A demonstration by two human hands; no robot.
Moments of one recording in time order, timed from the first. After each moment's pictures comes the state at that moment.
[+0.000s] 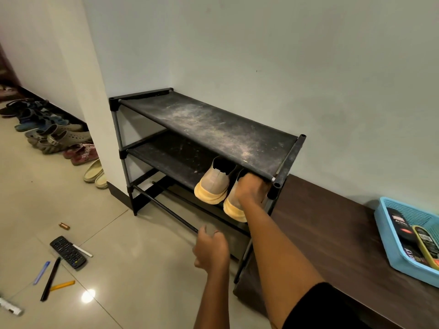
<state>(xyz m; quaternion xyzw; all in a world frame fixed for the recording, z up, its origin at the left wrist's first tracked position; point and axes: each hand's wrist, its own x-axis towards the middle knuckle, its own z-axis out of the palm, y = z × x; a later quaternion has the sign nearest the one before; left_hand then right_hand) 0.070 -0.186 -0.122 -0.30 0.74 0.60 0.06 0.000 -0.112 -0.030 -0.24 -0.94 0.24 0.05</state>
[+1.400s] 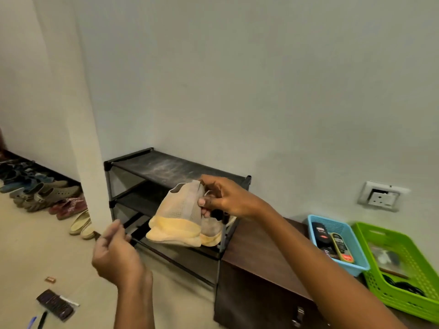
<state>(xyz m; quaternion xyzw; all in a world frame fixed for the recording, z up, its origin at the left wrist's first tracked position) 0.169 -0.299 0.084 -0.30 0.45 0.81 -0.22 0.162 -0.104 0.161 0.24 -0.85 0.47 -0.01</state>
